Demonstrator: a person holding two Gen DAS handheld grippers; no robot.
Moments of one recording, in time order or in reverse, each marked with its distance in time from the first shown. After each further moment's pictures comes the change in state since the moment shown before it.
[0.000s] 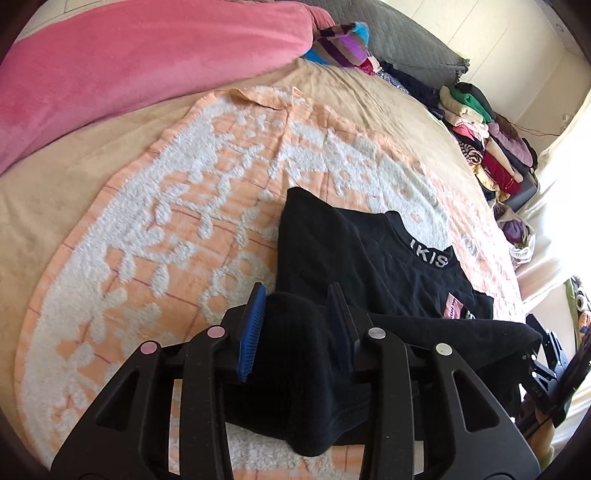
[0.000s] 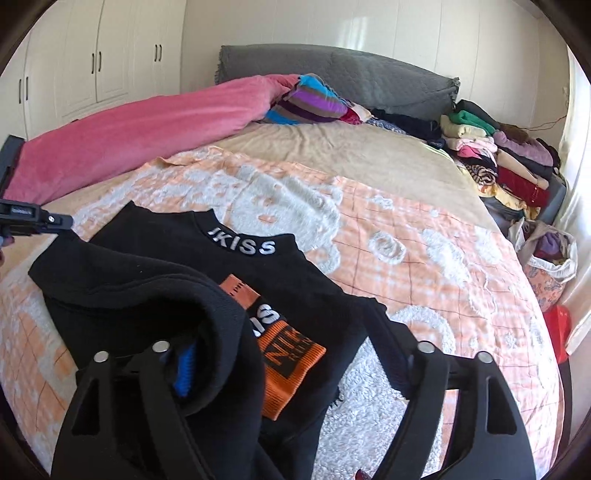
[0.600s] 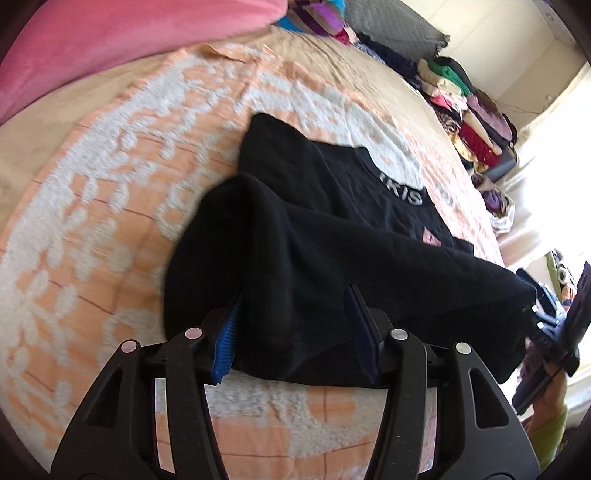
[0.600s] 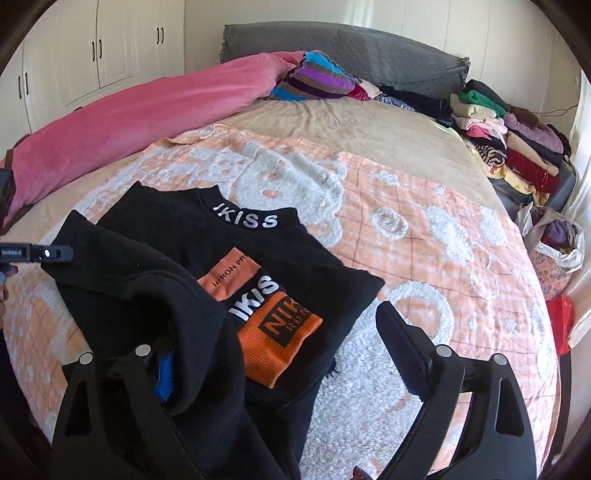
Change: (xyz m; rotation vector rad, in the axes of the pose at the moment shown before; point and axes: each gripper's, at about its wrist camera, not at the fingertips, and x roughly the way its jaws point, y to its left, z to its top) left arm 0.012 -0.017 -0.056 0.037 0.120 -0.102; right arm -0.014 -0.013 0.002 0.018 0.083 0.065
